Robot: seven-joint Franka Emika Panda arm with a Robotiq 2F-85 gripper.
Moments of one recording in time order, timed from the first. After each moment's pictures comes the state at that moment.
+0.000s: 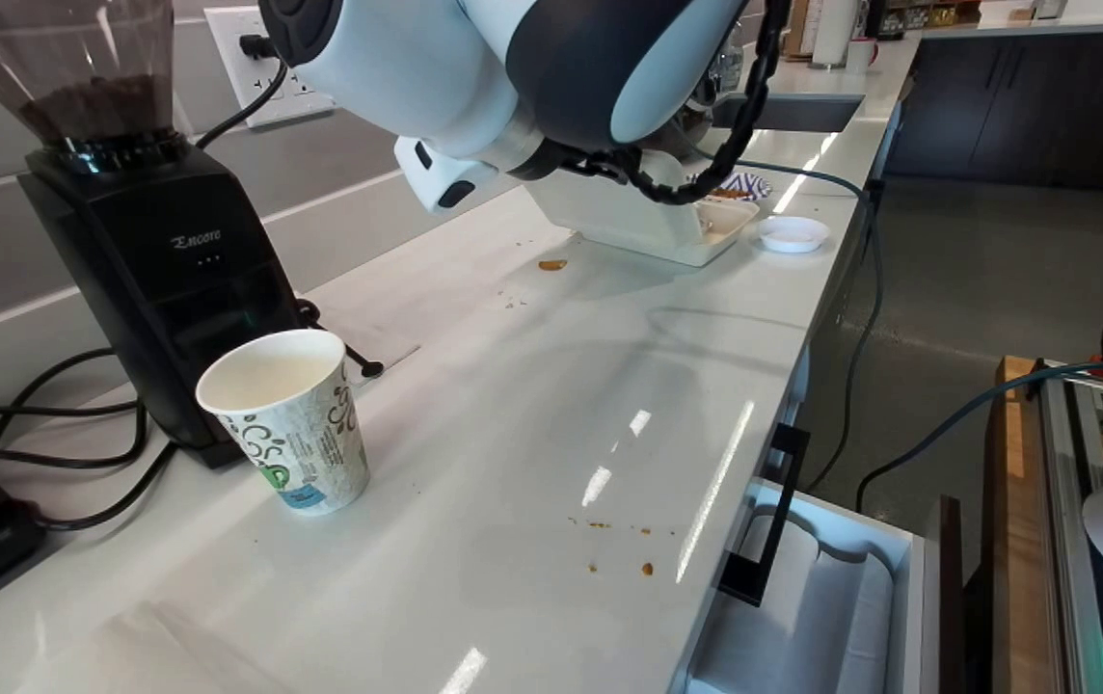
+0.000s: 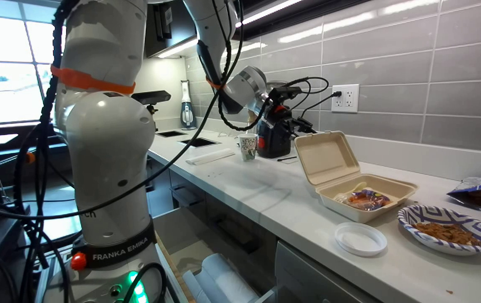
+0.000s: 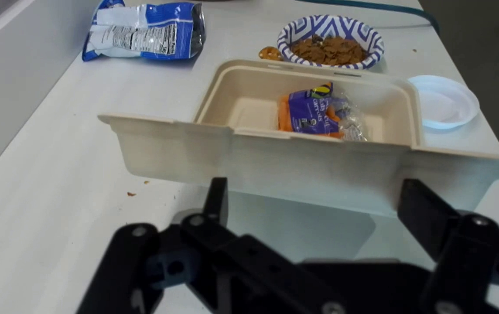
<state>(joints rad) 0.19 0.22 0.20 -2.11 -1.11 1.74 -0.74</state>
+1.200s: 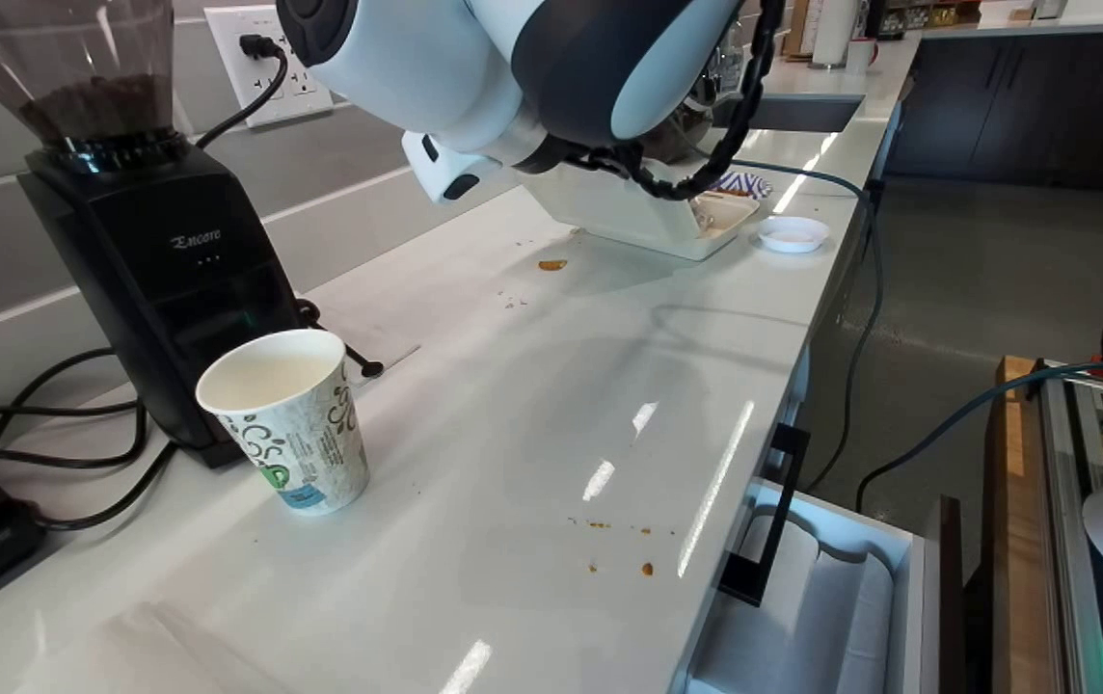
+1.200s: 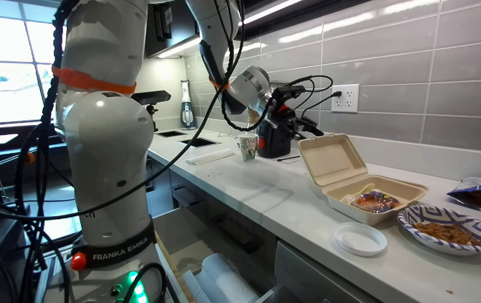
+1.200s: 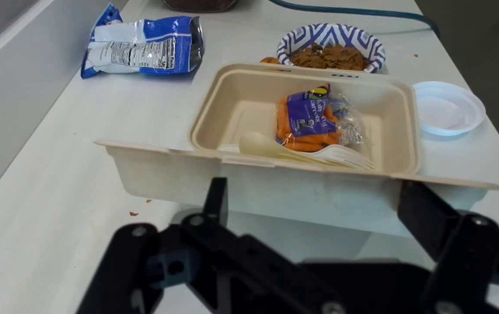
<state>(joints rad) 0.17 0.23 0.20 -2.10 -1.13 1.74 -0.72</state>
